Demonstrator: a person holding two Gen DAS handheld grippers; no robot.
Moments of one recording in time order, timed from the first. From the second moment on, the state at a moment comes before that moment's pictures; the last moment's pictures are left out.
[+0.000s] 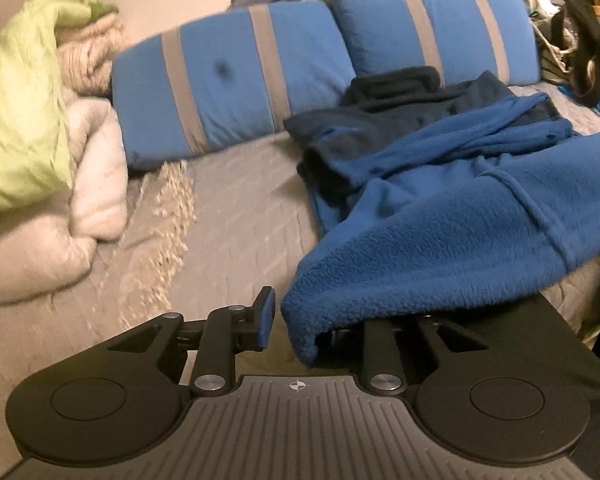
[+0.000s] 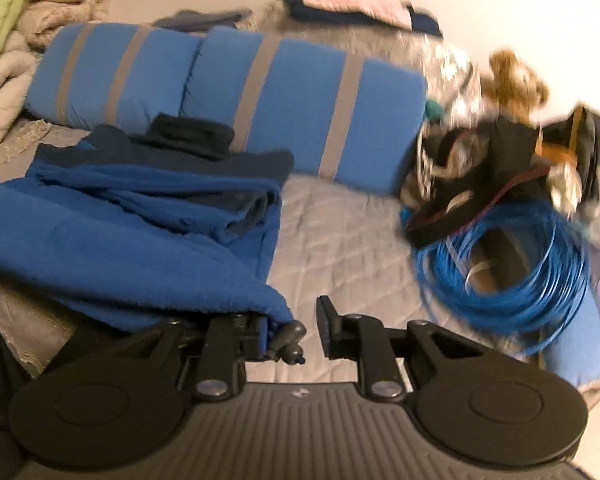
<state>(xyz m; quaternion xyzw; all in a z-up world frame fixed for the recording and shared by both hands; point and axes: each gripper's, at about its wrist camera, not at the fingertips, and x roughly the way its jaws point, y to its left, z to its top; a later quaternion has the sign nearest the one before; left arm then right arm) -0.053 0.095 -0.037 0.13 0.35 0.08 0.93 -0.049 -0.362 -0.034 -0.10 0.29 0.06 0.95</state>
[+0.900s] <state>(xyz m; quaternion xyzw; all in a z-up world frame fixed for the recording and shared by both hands) -0.074 0.088 0.021 0.13 0.31 0.06 0.94 -0.053 -0.386 0.027 -0.03 0.28 0.11 0.95</state>
